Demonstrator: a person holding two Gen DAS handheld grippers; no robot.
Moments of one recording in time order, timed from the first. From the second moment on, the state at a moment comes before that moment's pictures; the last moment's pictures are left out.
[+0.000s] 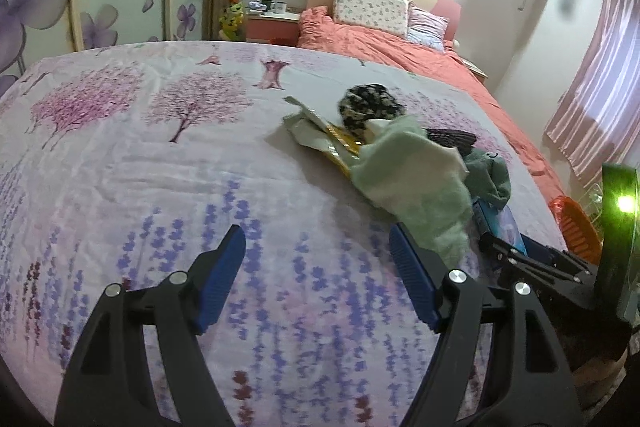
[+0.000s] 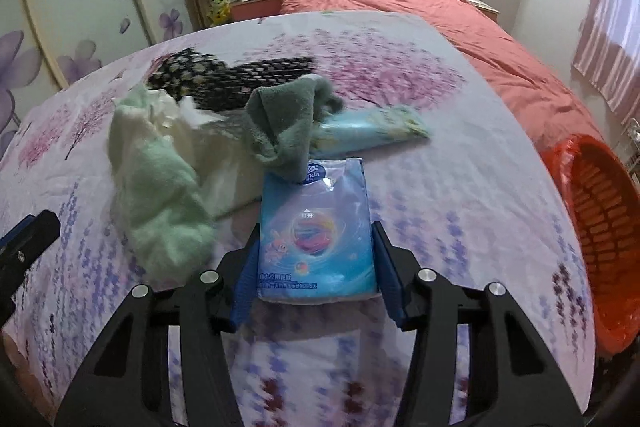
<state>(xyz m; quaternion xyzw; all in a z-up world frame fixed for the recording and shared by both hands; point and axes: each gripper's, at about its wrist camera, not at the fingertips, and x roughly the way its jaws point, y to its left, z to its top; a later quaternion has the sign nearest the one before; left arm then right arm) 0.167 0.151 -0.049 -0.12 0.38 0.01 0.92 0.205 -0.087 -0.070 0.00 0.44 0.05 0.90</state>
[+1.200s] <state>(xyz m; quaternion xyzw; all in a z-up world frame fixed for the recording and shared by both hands) 0.217 0.081 -0.060 -0.09 0.41 -0.02 0.91 0.227 -0.139 -0.069 0.01 0.46 0.00 0.89</state>
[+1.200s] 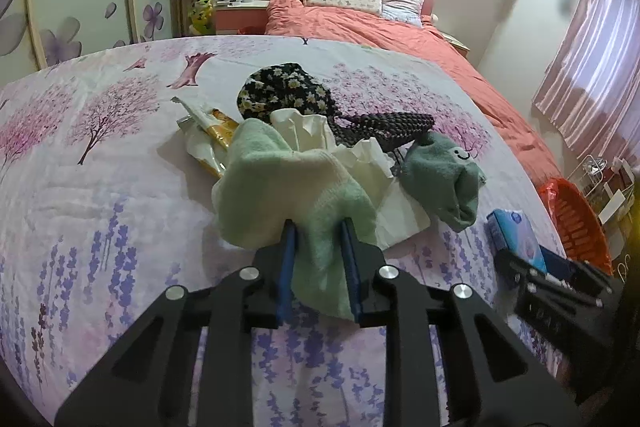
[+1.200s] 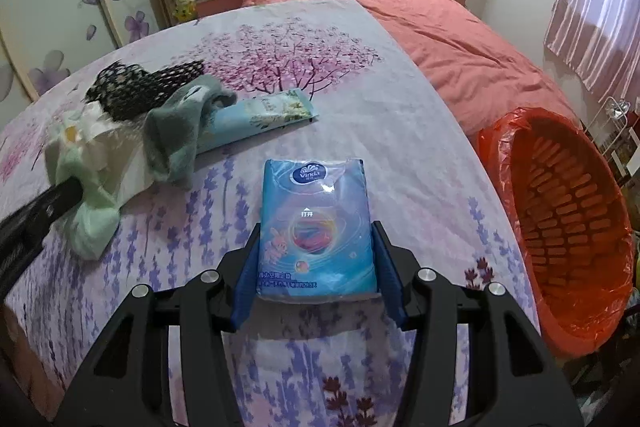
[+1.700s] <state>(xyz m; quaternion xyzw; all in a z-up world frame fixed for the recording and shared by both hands) 0.212 0.091 -0.059 -0.10 0.40 -0.02 0.91 0.233 -0.144 -0.072 0.01 0.43 0.00 0.90</state>
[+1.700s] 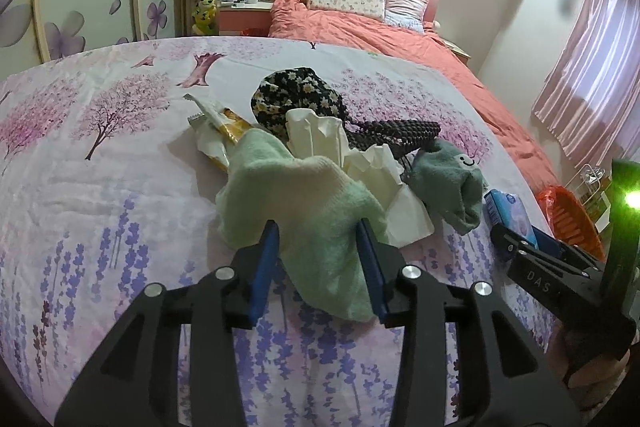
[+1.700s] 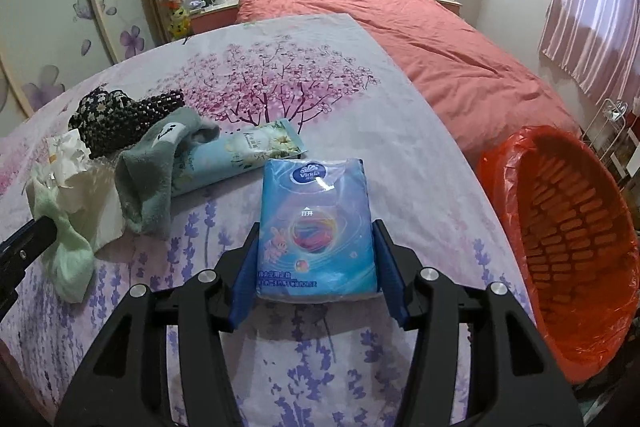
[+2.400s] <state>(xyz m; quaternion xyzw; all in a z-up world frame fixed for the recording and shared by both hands) 0.189 0.122 -0.051 -0.09 0.38 -0.03 0.92 0.233 -0.142 -0.072 0.01 0.43 0.00 0.90</state>
